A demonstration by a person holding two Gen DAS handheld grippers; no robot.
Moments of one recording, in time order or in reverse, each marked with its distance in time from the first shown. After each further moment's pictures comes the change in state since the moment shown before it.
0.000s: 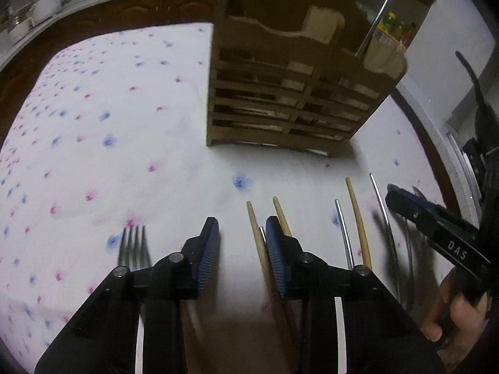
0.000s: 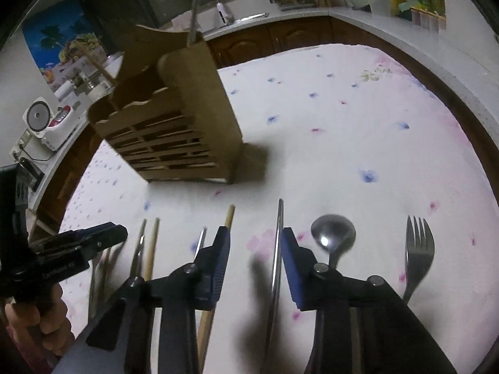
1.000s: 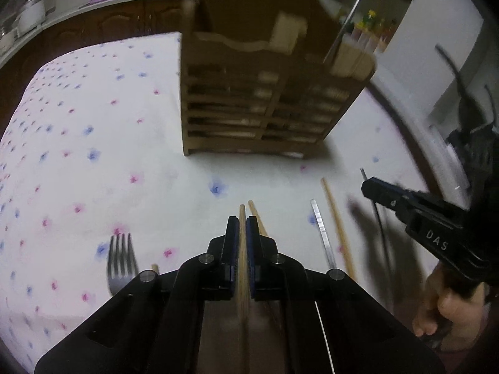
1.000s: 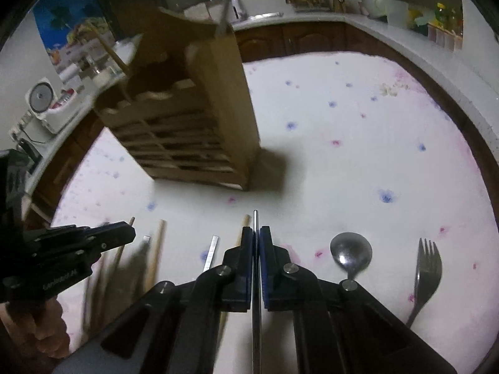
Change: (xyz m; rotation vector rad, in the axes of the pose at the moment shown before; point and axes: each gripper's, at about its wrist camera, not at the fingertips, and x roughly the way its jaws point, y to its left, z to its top) left arm -0.024 -0.005 -0.002 0.040 -0.050 -0.087; right arm -0.009 0.025 0.010 -0.076 -0.024 0.011
